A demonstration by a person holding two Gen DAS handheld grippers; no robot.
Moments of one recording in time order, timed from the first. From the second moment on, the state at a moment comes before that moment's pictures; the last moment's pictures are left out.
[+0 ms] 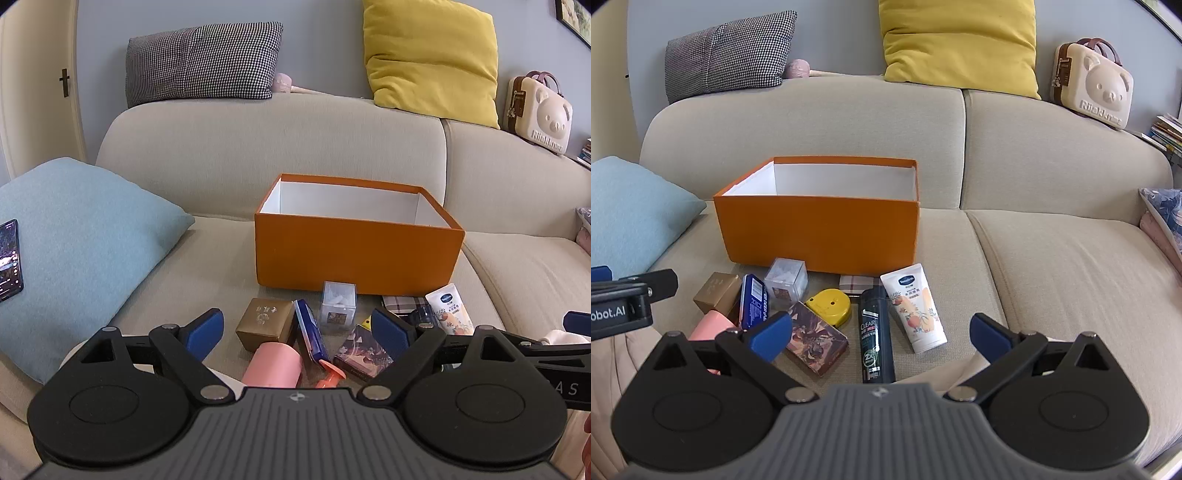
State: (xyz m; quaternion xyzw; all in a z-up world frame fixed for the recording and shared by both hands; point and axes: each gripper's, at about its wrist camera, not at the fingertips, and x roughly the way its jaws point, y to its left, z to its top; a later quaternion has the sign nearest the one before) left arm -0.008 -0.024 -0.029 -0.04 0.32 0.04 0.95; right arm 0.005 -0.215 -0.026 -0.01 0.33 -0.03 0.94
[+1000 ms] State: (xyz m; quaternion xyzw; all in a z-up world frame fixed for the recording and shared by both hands) left arm 0.007 -0.012 -0.050 -0.16 0.37 0.14 0.91; right arm 0.023 -0.211 -0.043 0.01 0.37 0.01 0.93
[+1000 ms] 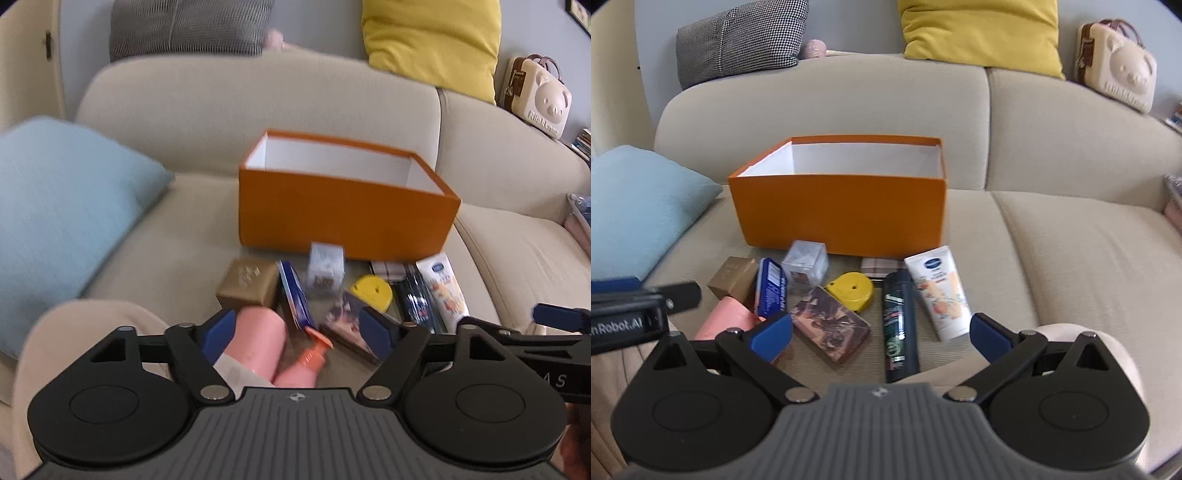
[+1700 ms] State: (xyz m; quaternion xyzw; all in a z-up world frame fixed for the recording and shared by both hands) left arm 0.065 0.052 -0.093 -0.17 0.49 0.10 0.85; right arm 0.110 -0.179 -0.096 0.05 0.47 0.14 0.87
